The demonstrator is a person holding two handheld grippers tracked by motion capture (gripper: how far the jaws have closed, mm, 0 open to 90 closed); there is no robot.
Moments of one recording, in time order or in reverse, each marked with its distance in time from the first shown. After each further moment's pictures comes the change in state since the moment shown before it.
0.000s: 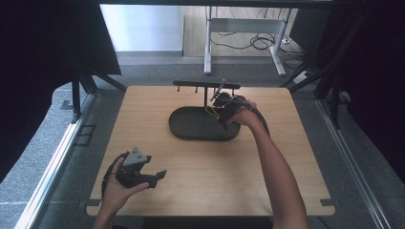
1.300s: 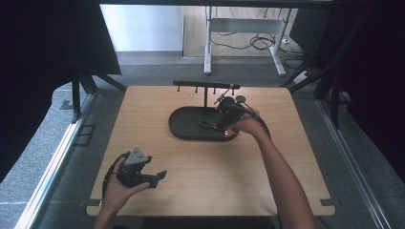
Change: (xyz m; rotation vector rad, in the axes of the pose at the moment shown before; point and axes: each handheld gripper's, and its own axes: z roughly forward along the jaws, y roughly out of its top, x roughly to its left) left arm 0.000 0.000 0.003 0.015 0.002 0.005; right arm 0.014 -0.025 -0.011 -0.125 0.019 0.073
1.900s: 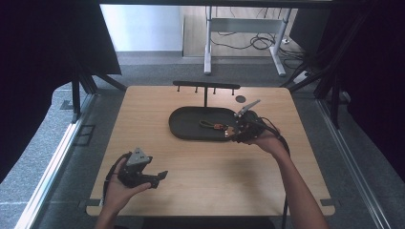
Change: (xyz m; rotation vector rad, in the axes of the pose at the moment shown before) left arm -0.003 0.000 0.003 0.014 0.011 0.009; right arm 0.012 -0.080 -0.036 -0.126 0.015 0.065
